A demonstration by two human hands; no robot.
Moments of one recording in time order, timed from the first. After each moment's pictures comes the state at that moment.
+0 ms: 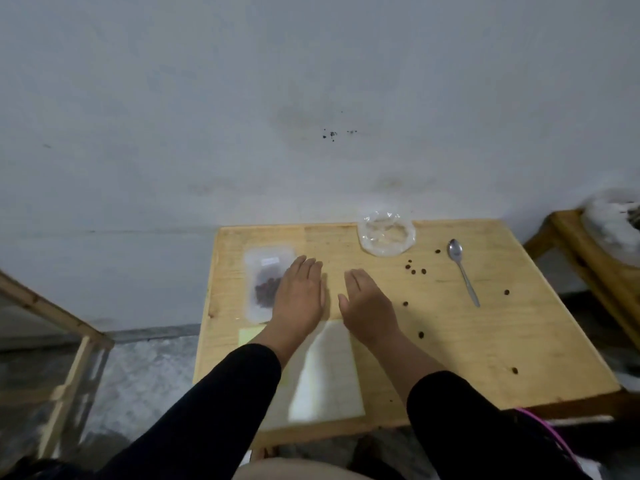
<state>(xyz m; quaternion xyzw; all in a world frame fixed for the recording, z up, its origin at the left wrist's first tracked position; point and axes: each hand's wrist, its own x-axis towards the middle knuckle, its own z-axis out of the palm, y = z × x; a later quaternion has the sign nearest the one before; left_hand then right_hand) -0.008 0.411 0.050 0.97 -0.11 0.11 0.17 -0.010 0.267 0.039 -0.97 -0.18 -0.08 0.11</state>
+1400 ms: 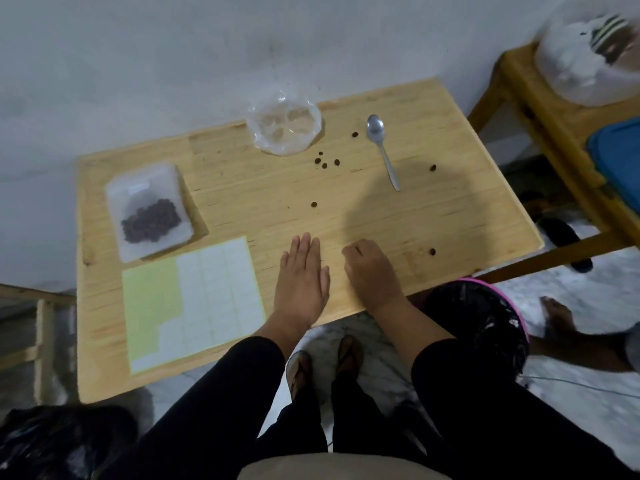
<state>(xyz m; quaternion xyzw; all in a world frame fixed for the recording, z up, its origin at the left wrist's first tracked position) -0.098 0.230 -0.042 0.97 -0.13 -0.08 0.19 -0.094 0.089 -0.038 -0.98 -0.09 -0.10 0.15</state>
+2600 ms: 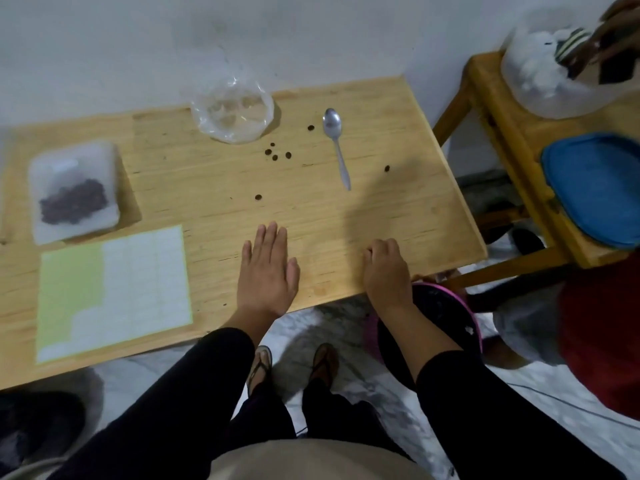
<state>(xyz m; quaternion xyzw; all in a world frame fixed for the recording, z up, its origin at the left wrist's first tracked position) -0.101 0.174 -0.054 0.98 -0.09 -0.05 0.17 -0.113 -0.021 -0.028 -0.97 0.12 -0.03 0.22</state>
